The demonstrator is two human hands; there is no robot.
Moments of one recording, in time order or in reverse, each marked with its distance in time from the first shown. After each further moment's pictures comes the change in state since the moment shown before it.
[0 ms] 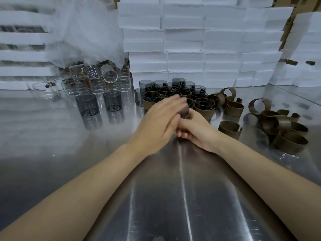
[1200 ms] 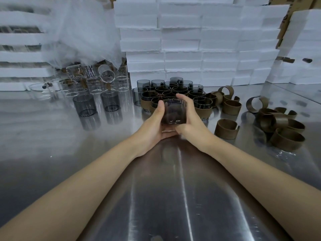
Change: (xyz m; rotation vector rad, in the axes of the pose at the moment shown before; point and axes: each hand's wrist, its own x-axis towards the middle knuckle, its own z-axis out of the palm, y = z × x) left_hand 0.006 0.001 0.013 -1.240 -0.106 -0.803; right_hand -0.006 0.004 0.006 -0.363 0.073 -0.290
